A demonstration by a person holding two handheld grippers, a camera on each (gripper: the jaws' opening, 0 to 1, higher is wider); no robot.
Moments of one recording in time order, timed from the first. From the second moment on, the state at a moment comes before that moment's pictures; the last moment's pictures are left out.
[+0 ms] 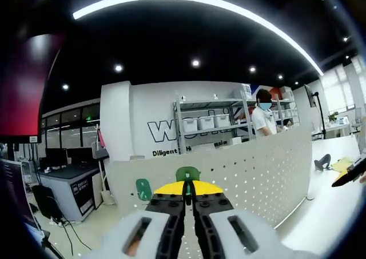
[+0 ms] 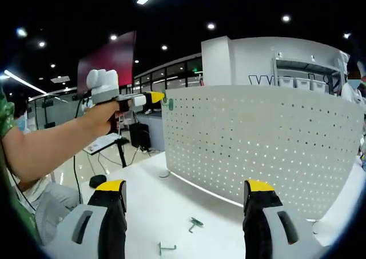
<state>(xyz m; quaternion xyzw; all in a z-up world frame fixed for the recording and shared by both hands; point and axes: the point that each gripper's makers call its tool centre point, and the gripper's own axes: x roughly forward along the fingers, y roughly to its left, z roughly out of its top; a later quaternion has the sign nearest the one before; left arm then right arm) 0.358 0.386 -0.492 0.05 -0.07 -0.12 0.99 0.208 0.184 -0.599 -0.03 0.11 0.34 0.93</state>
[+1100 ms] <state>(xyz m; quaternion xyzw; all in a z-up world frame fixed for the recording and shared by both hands) 0.416 0.393 -0.499 0.02 -0.06 -0.08 0.99 0.223 0.168 -0.605 -0.03 0.12 0.33 0.94</state>
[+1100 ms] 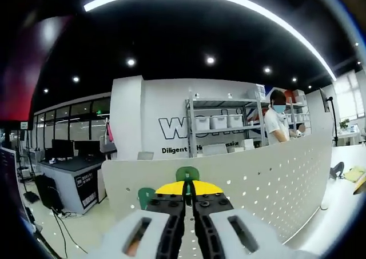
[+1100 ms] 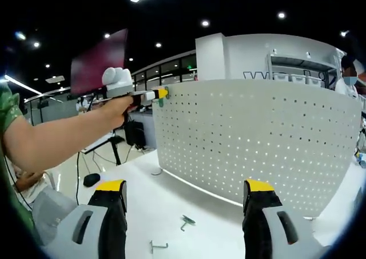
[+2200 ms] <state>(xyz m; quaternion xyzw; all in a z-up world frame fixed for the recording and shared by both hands) 0.424 0.391 -0.515 0.02 -0.06 -0.08 1.00 0.226 0.167 -0.609 -0.03 0.13 0.33 0.94</state>
